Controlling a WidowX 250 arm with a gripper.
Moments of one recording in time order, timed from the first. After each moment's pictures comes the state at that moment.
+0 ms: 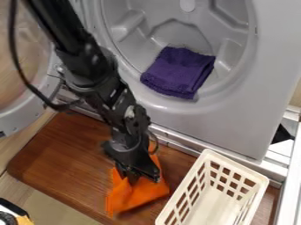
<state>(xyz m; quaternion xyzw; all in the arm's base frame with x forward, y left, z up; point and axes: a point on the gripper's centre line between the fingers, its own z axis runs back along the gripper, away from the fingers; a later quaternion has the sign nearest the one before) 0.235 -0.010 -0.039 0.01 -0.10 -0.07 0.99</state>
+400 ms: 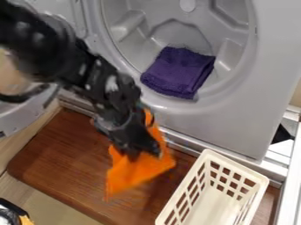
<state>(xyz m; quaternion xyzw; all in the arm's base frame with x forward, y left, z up) 0.237 -0.014 0.027 -0.01 -0.19 -0.03 0.98</state>
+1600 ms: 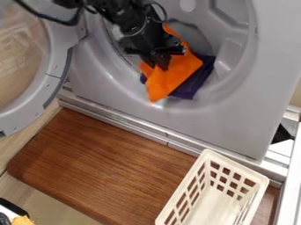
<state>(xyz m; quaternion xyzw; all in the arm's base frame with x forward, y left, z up) 0.374 0.011 0.077 -0.10 -0.29 0.03 0.95</state>
